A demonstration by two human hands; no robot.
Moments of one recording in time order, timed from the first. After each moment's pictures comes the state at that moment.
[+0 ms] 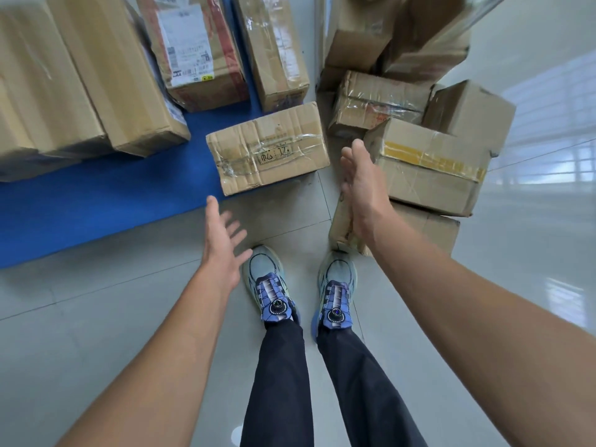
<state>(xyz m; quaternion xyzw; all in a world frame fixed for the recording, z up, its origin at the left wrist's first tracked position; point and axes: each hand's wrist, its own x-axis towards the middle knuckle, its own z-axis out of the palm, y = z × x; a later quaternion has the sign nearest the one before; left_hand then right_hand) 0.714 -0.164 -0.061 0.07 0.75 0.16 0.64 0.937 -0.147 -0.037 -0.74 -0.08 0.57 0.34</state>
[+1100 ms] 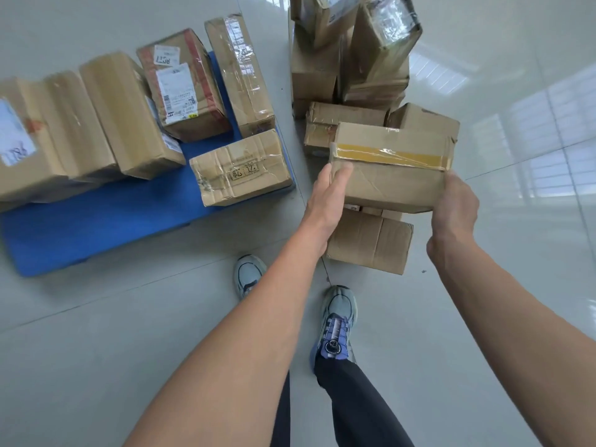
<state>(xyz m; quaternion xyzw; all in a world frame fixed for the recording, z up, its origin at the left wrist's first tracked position) 0.932 -0.166 0.024 0.36 0.61 0.11 0.69 1.102 -0.221 0.028 -0.85 0.04 0.36 0.38</state>
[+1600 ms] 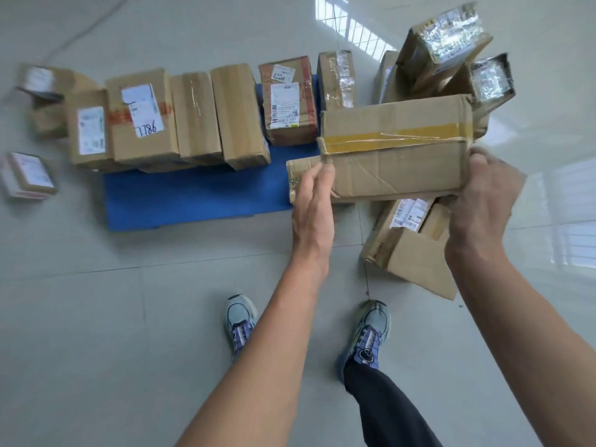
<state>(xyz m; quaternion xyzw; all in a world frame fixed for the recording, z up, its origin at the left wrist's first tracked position) 0.778 -0.167 0.149 0.28 0.68 0.34 0.58 0.958 -0.161 0.154 -0.81 -0.23 0.34 0.43</state>
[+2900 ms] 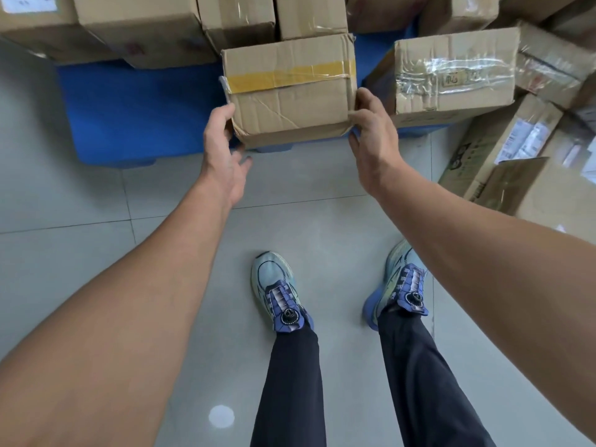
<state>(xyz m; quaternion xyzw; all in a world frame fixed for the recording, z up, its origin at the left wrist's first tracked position) 0.469 -0.152 -0.088 0.11 0.65 0.37 0.65 0.682 -0.149 -0.089 -0.70 -0.21 0.58 0.35</state>
